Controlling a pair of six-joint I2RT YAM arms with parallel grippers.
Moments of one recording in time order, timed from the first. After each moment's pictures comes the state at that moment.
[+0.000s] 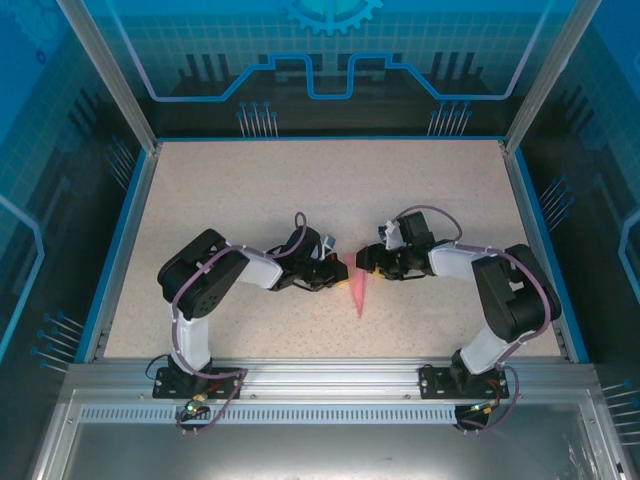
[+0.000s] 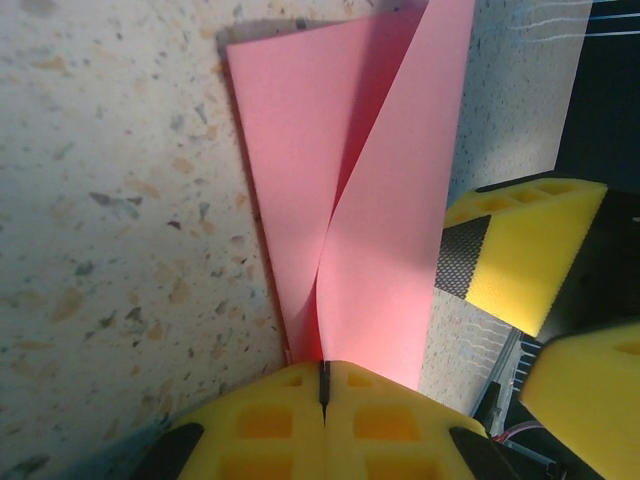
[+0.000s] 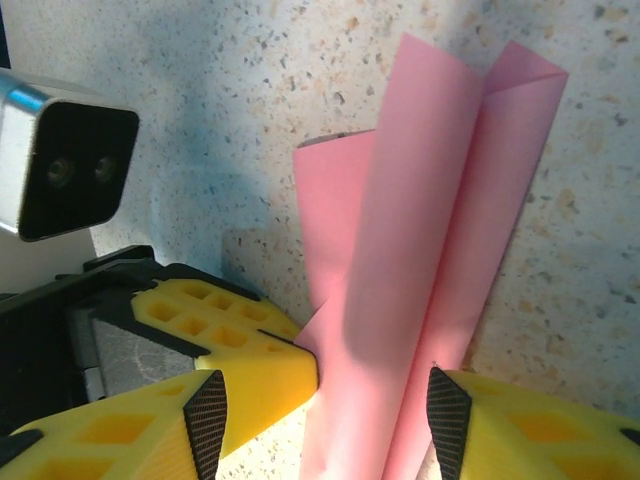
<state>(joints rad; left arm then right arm) -0.64 1.93 0.81 0.39 0.57 -1.05 0.34 1.65 0.72 -0.08 -0.63 0.59</state>
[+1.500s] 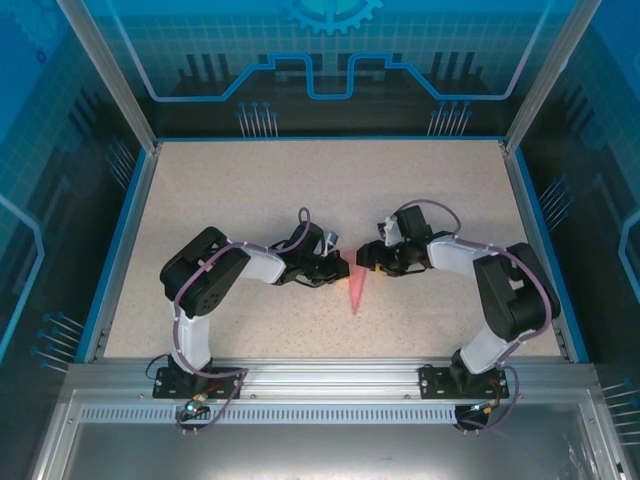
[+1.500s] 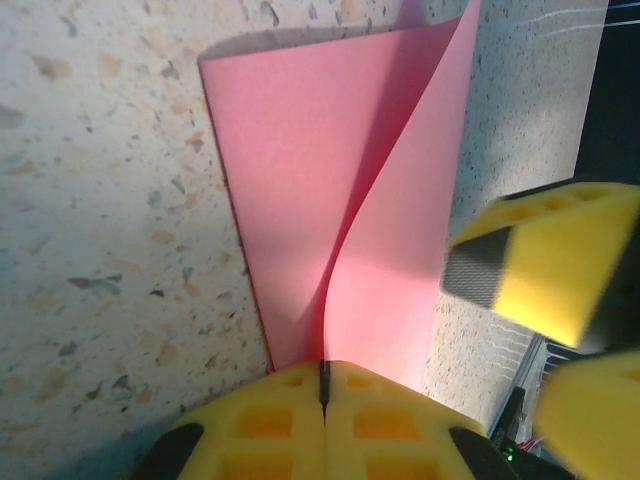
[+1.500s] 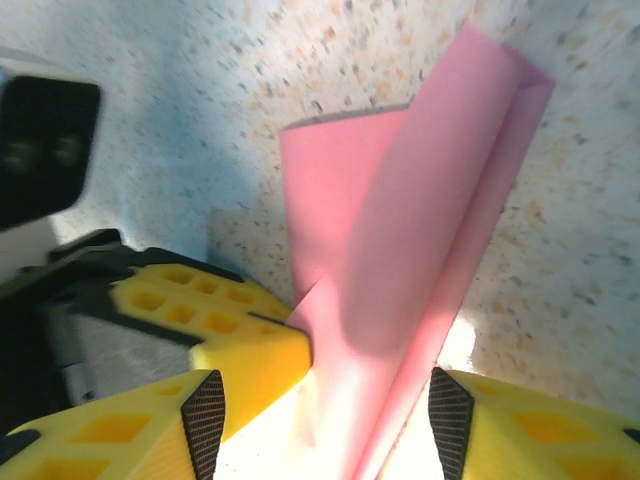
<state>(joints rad) -0.63 1.95 0.88 0.30 0.56 -0.97 0.33 1.62 0.80 -0.24 -0.57 0.54</state>
